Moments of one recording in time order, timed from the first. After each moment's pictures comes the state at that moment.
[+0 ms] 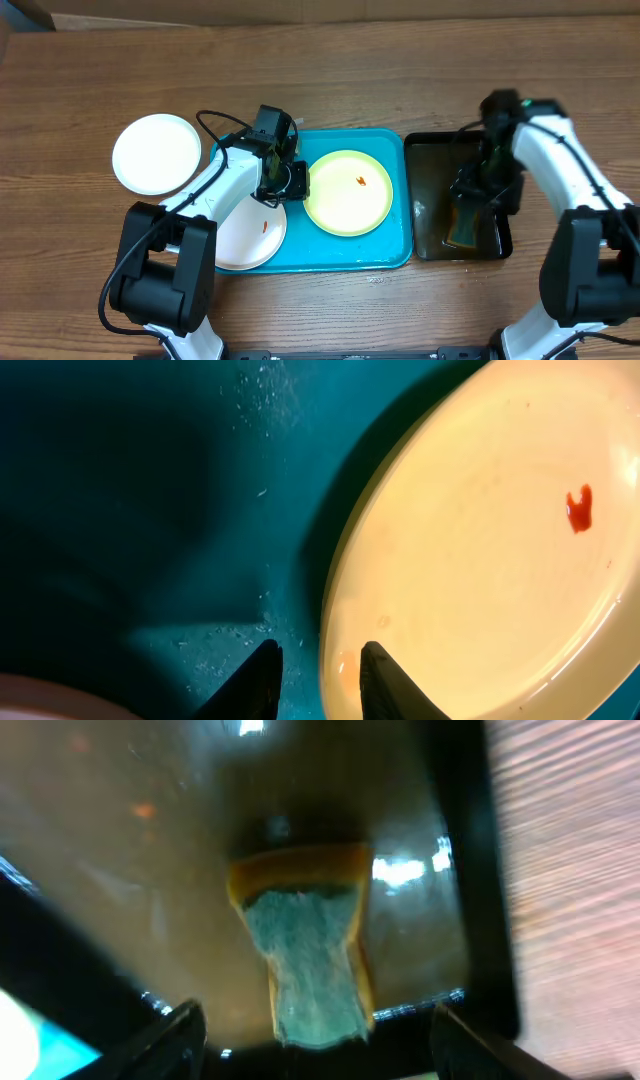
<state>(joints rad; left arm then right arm) -0.30 1.85 1.15 -0.67 0.30 -0.37 0.04 1.83 1.31 -1.23 -0.04 0.39</state>
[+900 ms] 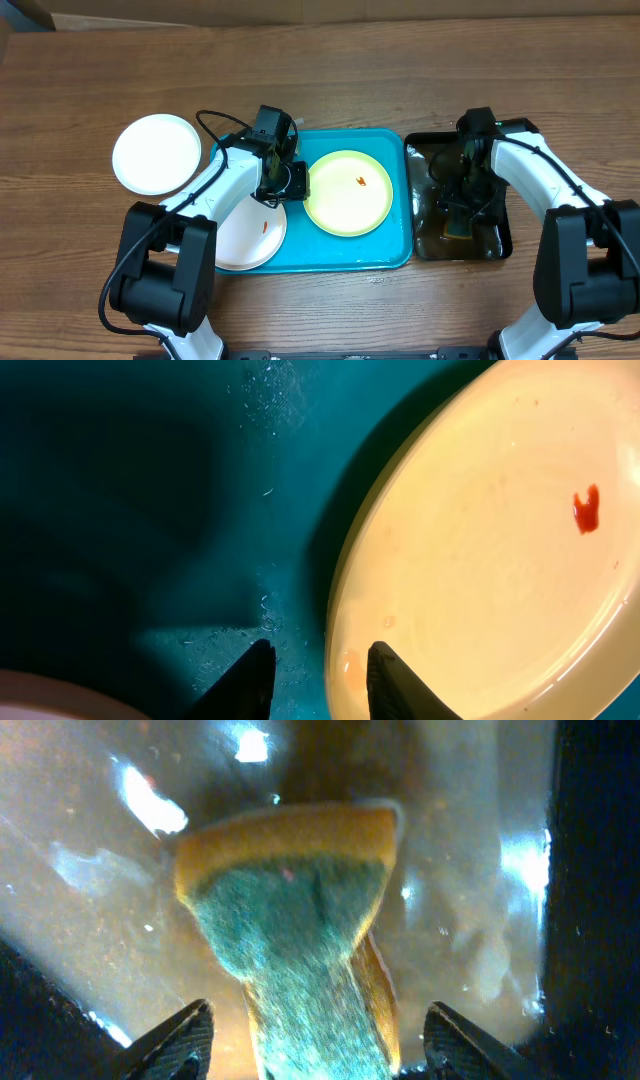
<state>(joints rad) -0.30 1.85 1.15 -0.68 0.29 -0.37 0.11 1.83 1.19 -1.11 -0.02 0.41</state>
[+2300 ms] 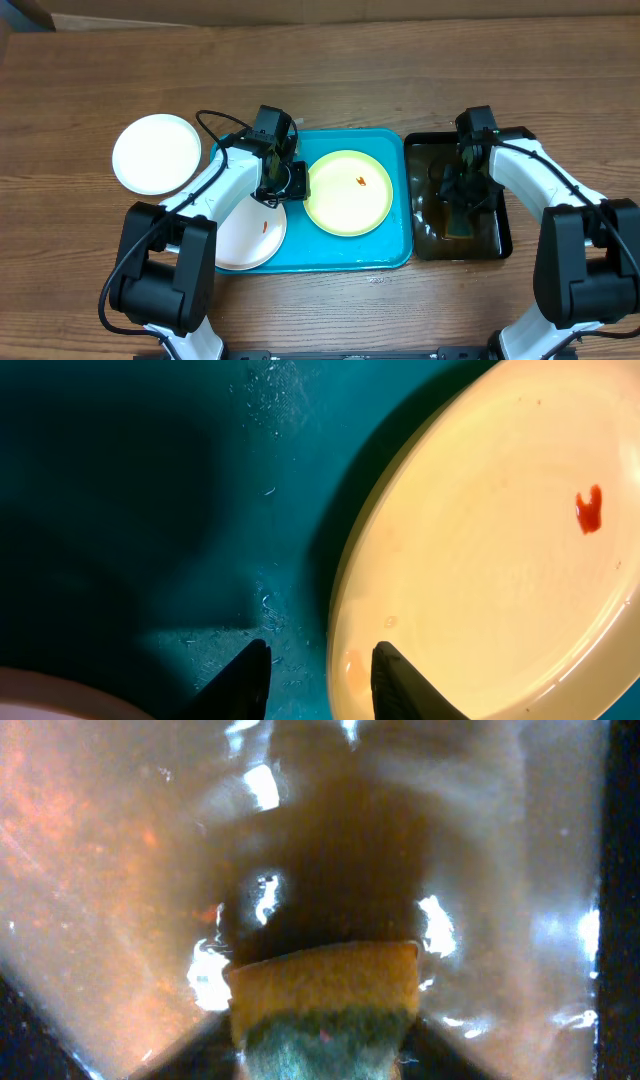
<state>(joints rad) -0.30 1.85 1.15 -0.68 0.28 -0.37 0.11 1.83 1.13 -0.88 -0.01 0.38</state>
